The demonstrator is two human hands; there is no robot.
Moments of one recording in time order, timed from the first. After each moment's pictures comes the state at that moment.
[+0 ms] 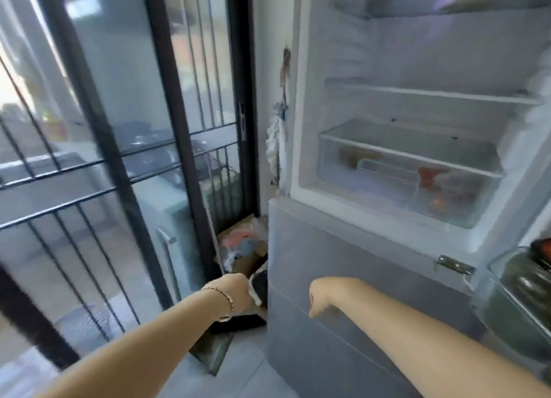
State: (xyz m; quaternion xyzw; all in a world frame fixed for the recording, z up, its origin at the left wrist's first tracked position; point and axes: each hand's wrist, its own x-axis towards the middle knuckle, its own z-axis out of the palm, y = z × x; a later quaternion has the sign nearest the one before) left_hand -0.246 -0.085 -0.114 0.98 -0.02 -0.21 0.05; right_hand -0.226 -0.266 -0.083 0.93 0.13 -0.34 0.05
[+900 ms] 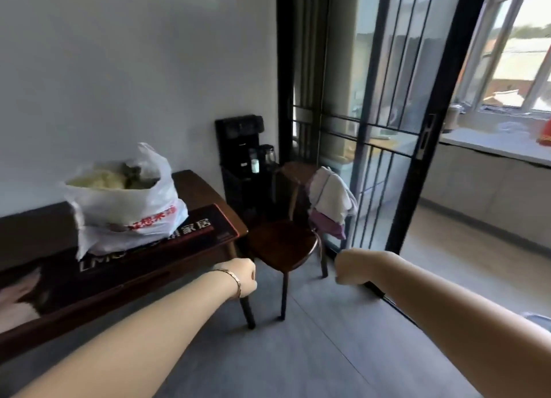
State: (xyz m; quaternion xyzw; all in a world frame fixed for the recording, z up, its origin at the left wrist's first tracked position) left_hand -1.092 0.007 -0.094 0.59 0.79 -0.06 0.17; right_hand -0.890 0.083 -0.050 0.49 0.83 -0.15 0.20
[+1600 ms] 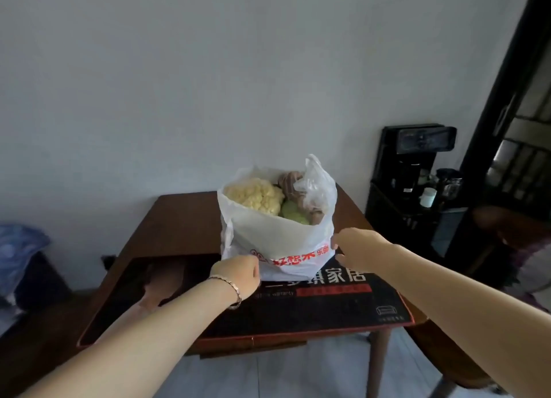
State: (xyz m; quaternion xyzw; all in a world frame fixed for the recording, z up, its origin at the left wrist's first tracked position) left_hand -1.524 0.032 -0.107 0.37 0.92 0.00 0.11; right_hand -1.396 0.220 -0.074 0.20 0.98 0.03 0.08
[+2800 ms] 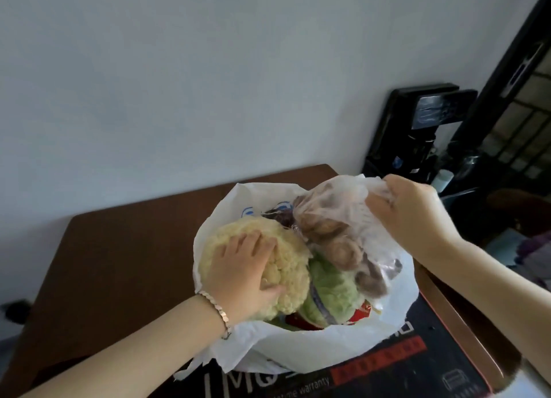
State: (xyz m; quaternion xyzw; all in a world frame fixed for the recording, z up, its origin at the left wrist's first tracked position) left_hand -1.791 0.175 -0.115 0.57 0.82 0.00 0.02; right_hand -1.624 0.336 -0.040 0.43 0.84 -0.21 -0.25
